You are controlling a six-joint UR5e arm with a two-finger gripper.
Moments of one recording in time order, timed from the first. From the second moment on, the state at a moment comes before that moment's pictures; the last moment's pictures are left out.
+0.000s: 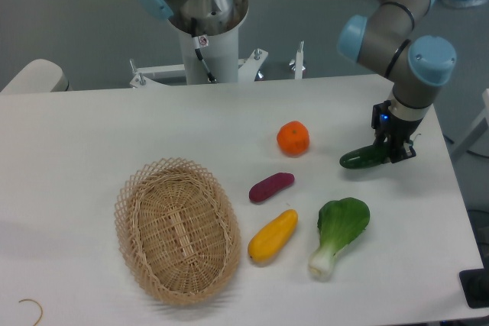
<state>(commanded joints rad) 2.91 -2.04 -1.73 -0.94 1.52 2.17</state>
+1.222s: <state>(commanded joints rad) 2.90 -2.01 -1.75 -0.89 1.52 2.04</state>
